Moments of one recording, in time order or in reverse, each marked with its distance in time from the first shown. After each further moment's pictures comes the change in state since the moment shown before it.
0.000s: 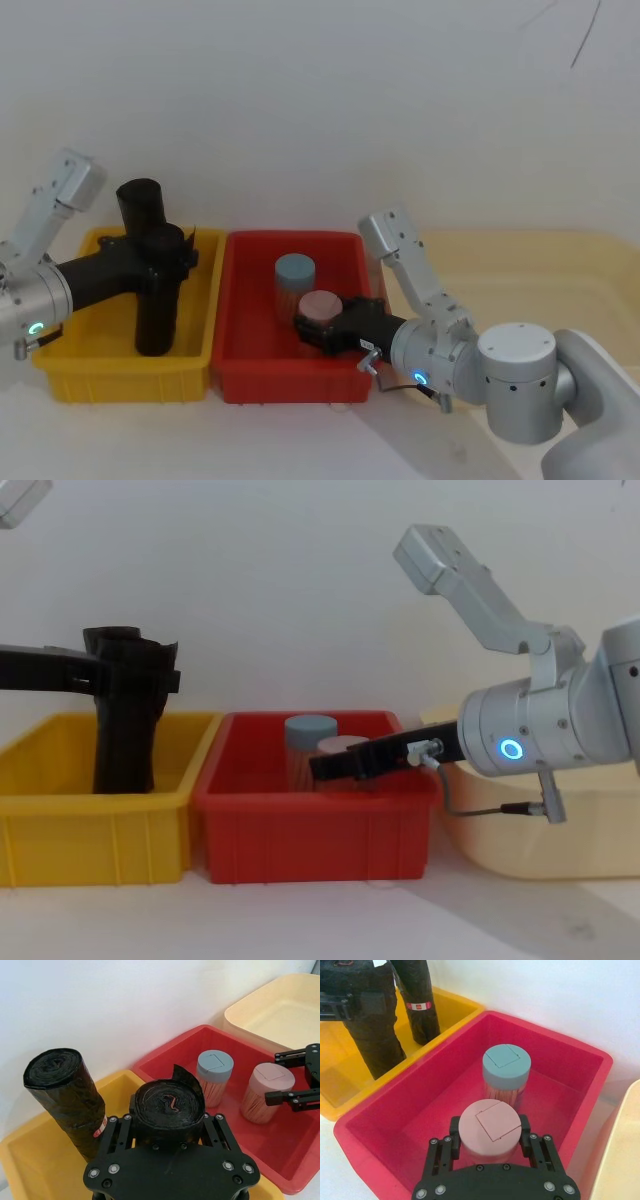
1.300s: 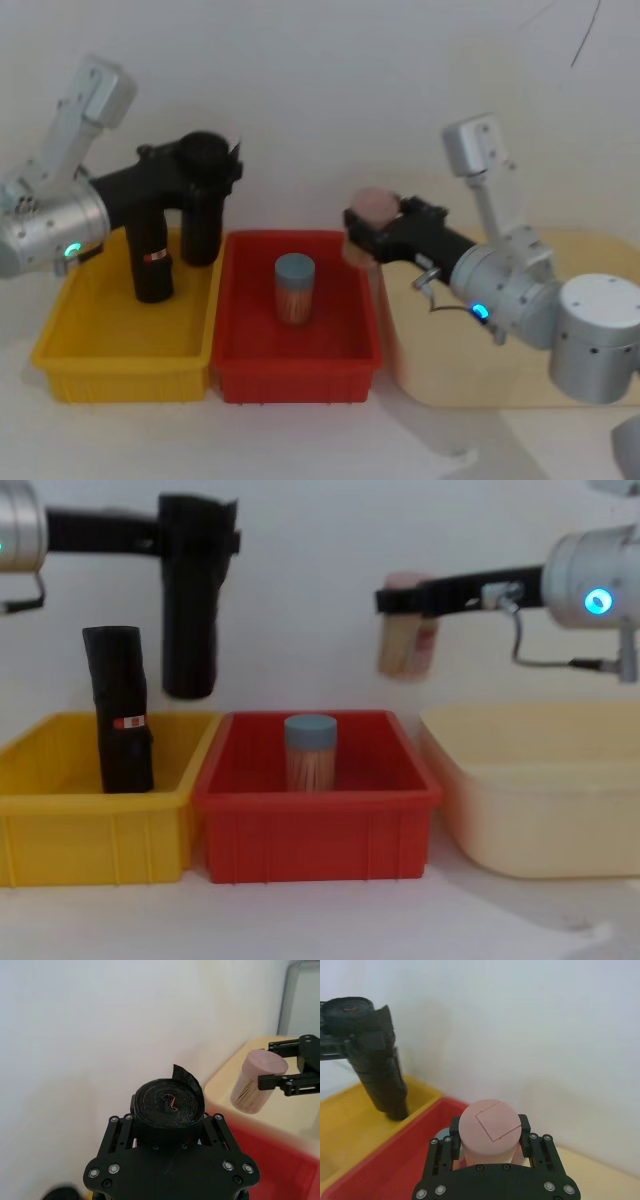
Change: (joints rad) left arm -0.133 -0.054 0.029 -0.032 0.018 -0.079 -0.021; right arm -0.031 0.054 0.132 -0.215 -0.002 -0.070 -0.049
